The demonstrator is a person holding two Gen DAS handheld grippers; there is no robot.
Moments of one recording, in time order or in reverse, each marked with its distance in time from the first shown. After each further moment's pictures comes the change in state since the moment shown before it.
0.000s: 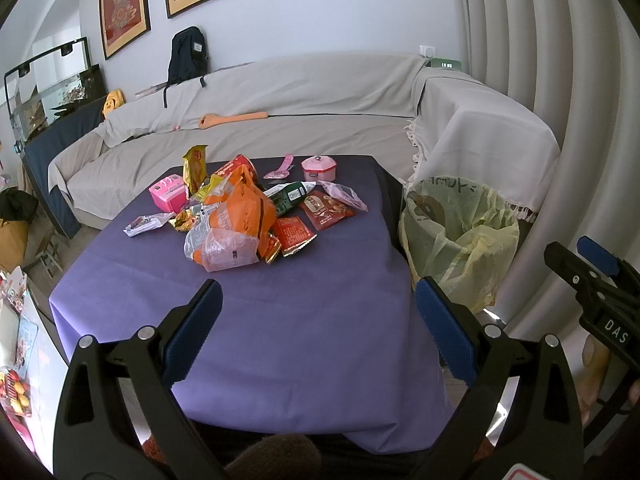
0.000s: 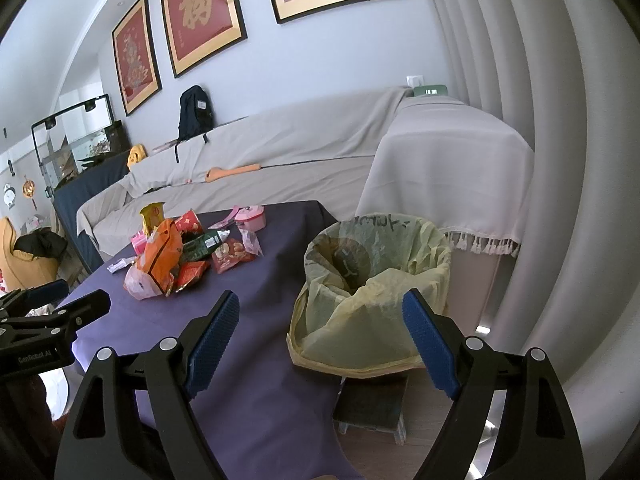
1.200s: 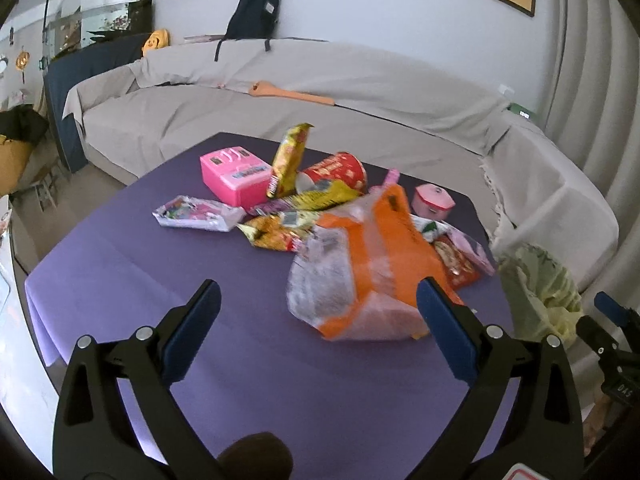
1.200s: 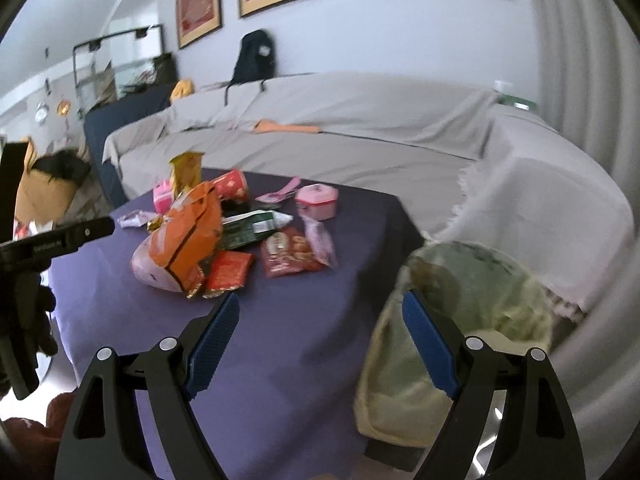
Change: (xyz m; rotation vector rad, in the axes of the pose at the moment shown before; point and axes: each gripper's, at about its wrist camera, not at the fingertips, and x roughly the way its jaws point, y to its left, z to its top) left arm 0.109 0.183 0.027 -0.275 0.017 0.010; right arm 0.116 0.103 0.035 -0.267 0.140 0.106
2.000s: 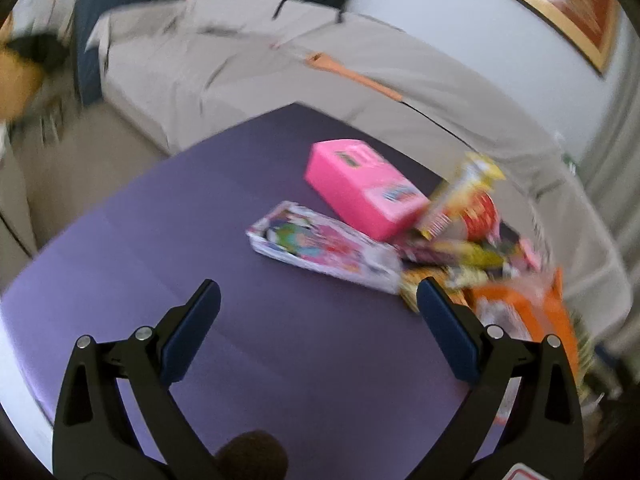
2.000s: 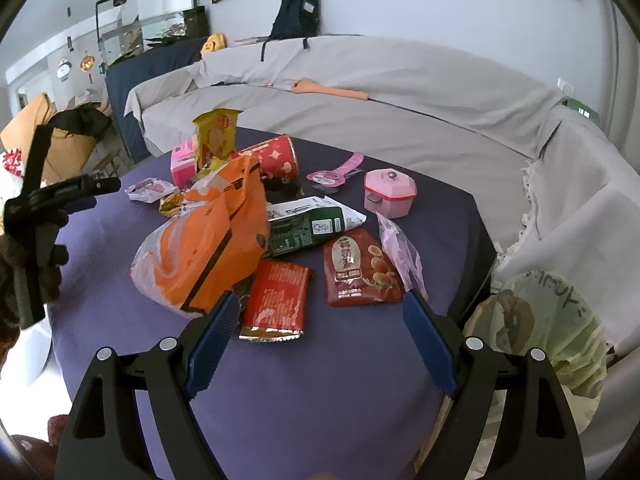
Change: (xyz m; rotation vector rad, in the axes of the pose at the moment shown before) left arm 0.106 0.177 0.039 -0.280 0.111 -0.035; right arm 0.086 0.059 0.036 -0.092 0.137 0.070
